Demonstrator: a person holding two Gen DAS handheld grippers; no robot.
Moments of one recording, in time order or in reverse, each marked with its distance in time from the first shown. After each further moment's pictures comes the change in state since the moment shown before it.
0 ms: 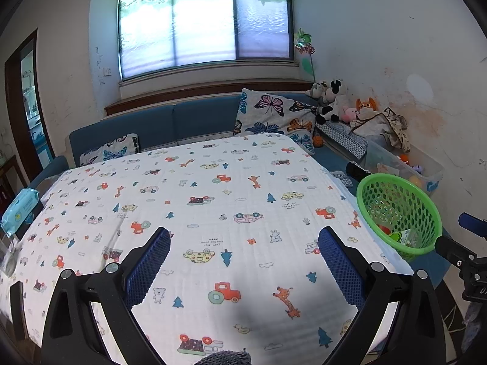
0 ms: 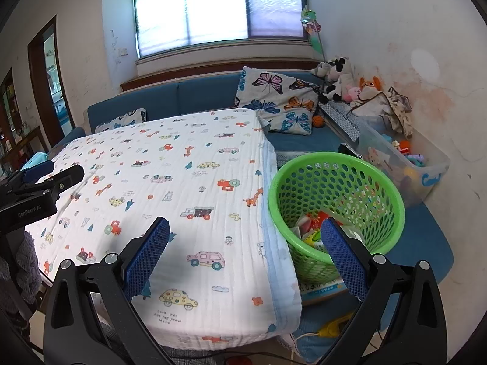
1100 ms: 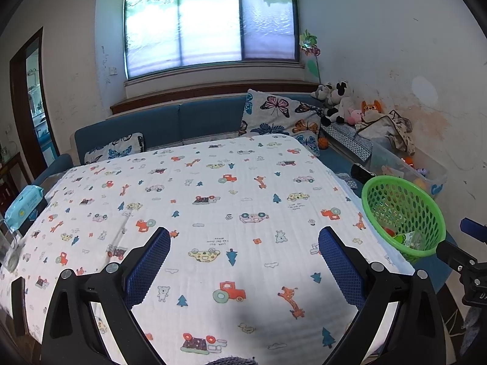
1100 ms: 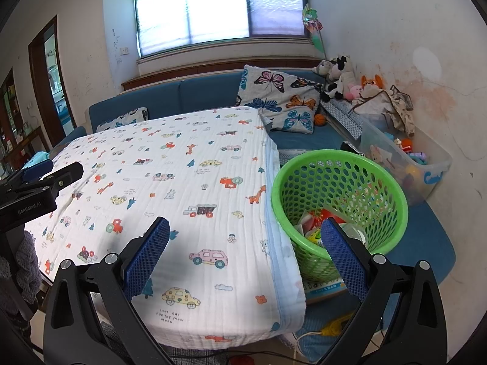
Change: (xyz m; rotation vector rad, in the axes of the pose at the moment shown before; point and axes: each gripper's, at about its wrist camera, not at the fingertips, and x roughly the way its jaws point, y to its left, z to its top) left arm -0.002 0.007 -0.002 -0.013 -0.006 0.024; right arm 0.001 0.003 -0.002 0.000 0.004 0.007
